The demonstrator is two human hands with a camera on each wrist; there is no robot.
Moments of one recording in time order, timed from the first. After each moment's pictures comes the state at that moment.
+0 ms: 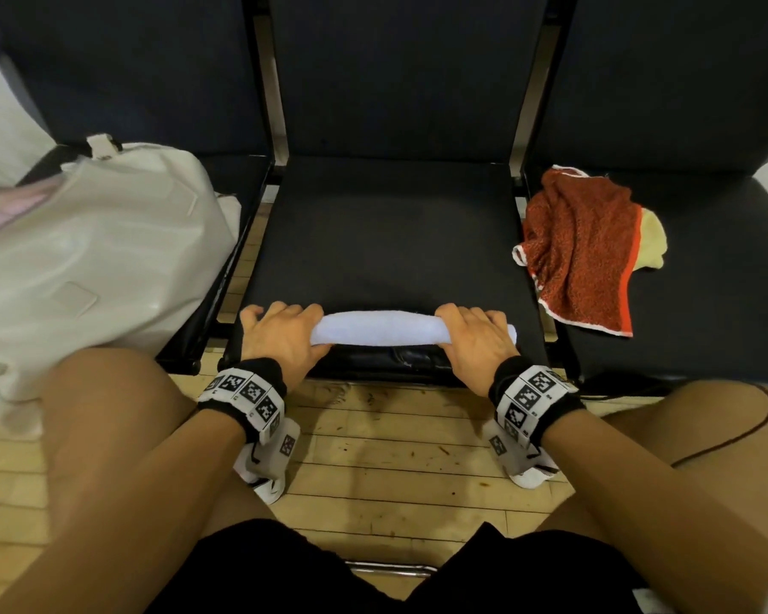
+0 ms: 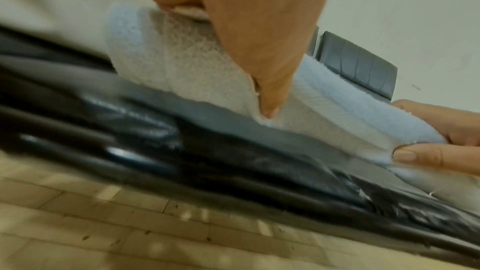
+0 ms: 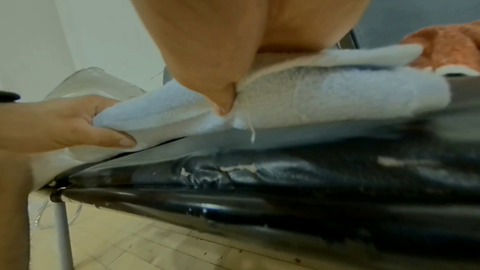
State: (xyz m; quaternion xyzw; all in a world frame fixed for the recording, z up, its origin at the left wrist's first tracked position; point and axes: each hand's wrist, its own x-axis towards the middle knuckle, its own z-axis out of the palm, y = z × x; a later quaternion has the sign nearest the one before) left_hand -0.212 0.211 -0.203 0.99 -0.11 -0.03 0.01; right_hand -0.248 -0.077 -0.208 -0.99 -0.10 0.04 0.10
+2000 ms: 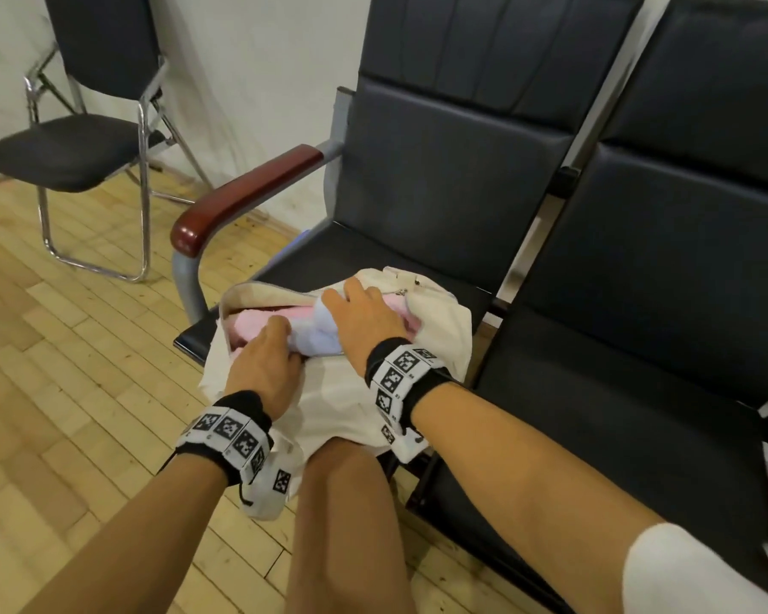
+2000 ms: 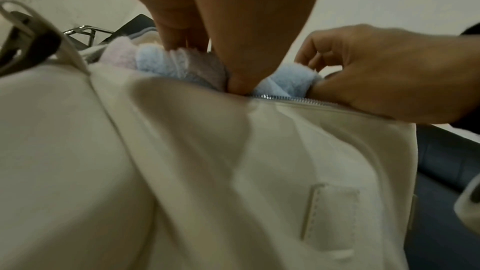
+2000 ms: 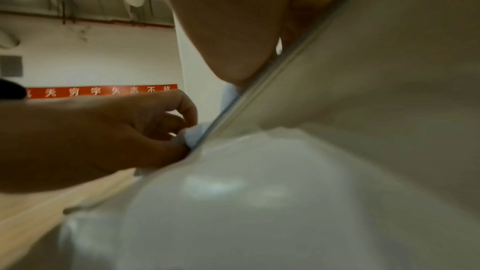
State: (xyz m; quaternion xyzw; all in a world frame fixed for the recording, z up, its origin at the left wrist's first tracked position) left_hand -0.177 0.517 -0.080 0.93 0.26 0.04 0.26; right_hand -0.087 0.389 -0.028 -0.92 -0.38 0.02 0.04
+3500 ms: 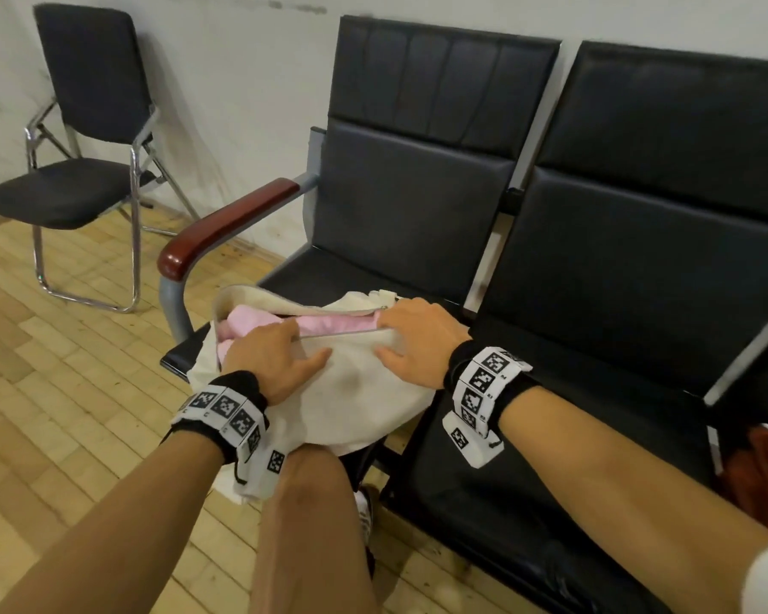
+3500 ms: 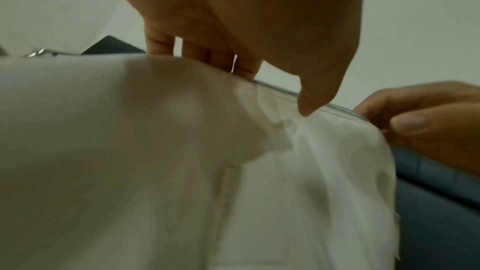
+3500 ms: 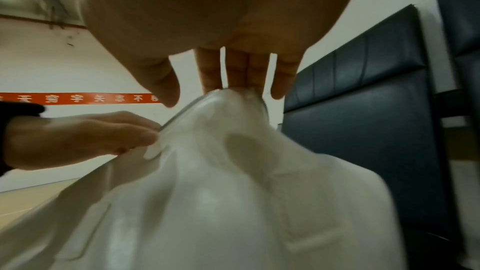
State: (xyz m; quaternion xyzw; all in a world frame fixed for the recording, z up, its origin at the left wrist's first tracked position) left_hand -0.177 0.471 -0.022 0.98 0.17 0.03 0.14; right_hand -0.077 0.250 0.006 -0.90 -0.42 0.00 0.11
